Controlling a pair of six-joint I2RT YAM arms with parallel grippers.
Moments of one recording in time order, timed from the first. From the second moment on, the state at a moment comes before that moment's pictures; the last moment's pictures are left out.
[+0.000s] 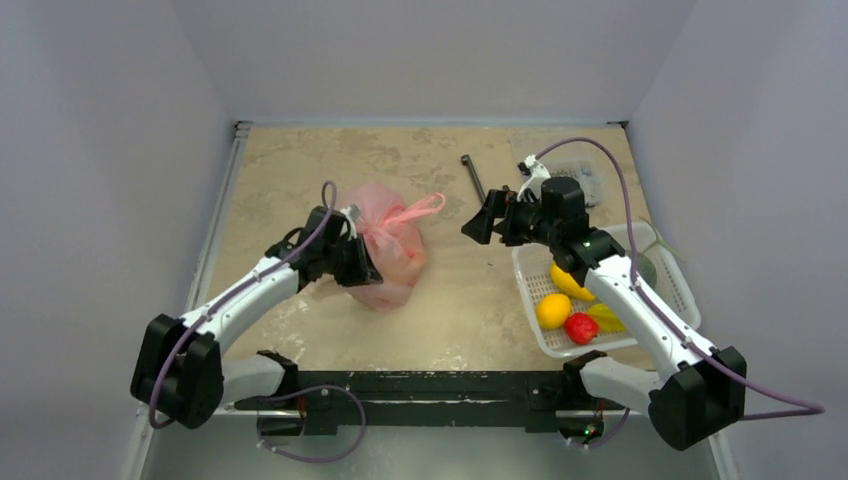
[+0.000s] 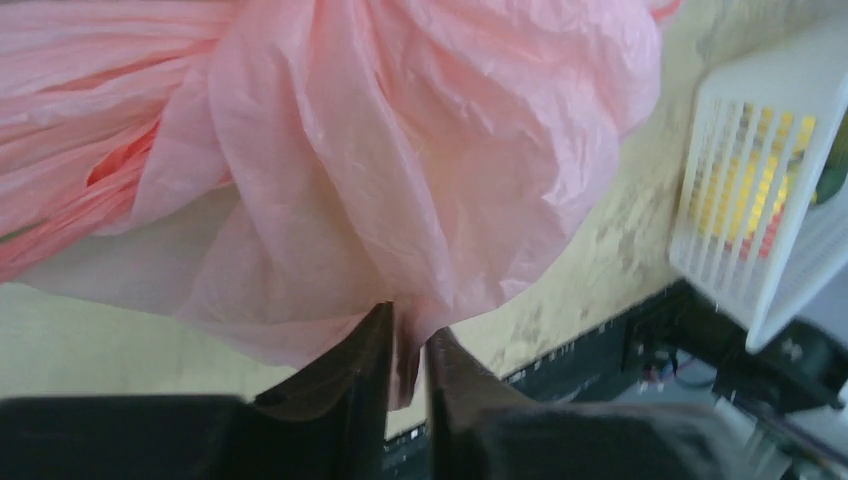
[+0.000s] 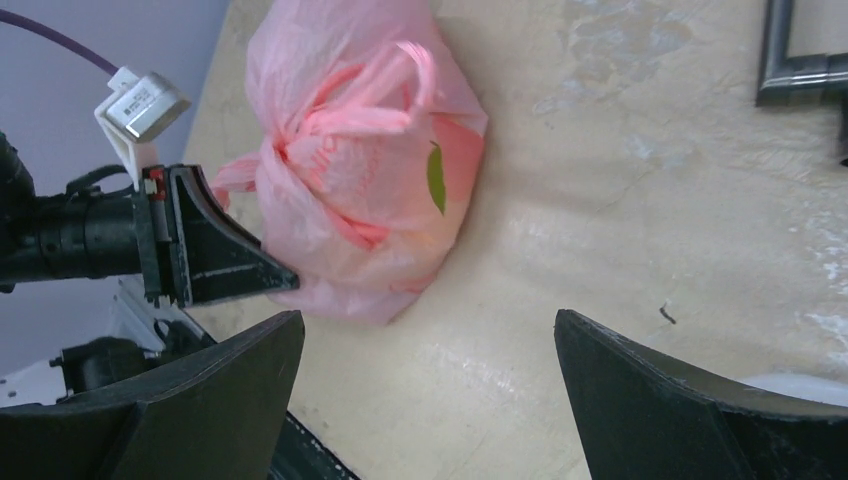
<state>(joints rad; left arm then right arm) -0.39 1.27 0.79 -0.45 0.30 -0.66 0.36 1.11 0.91 -0.30 -0.35 0.50</state>
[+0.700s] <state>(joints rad) -0.44 1.25 1.37 -0.80 0.10 -0.40 0.86 1.11 0.86 -0.24 -0.06 0.60</state>
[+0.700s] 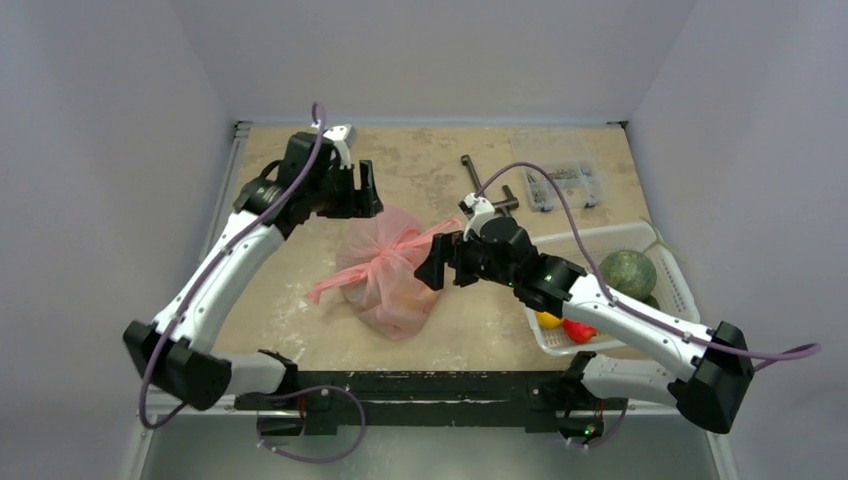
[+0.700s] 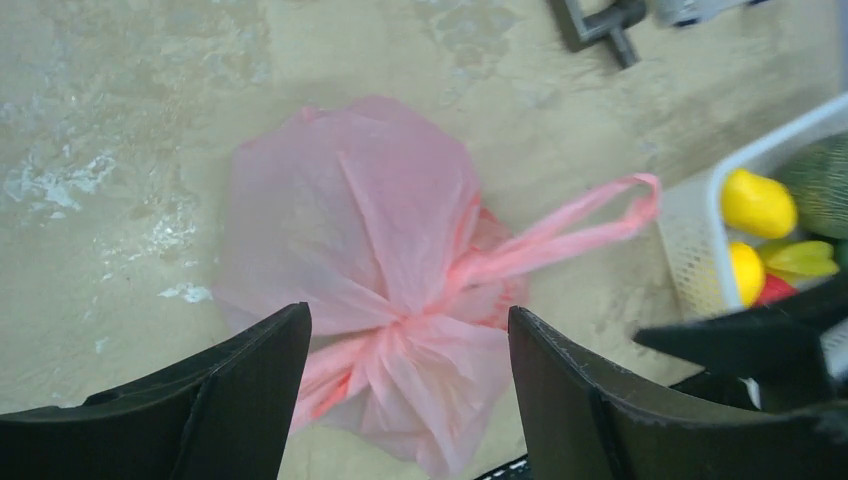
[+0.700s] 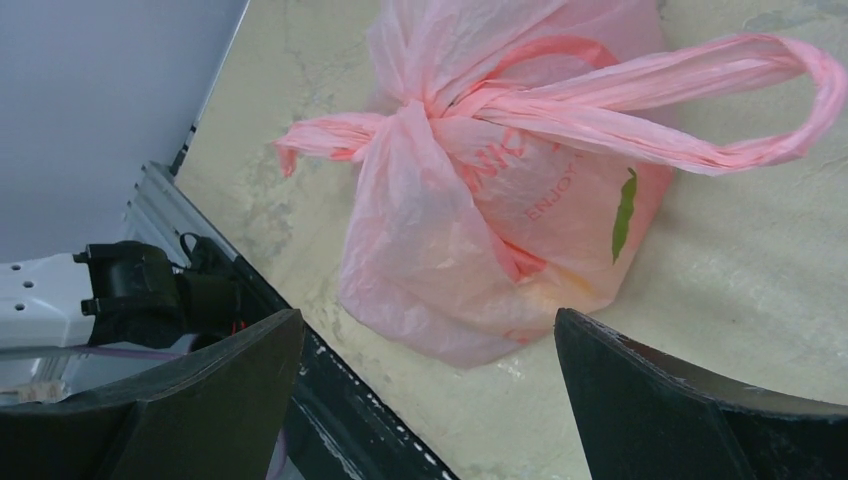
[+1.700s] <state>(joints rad) -0.41 1.59 1.31 -0.83 0.19 -0.21 1.22 1.69 1.14 -0.09 0.63 0.47</state>
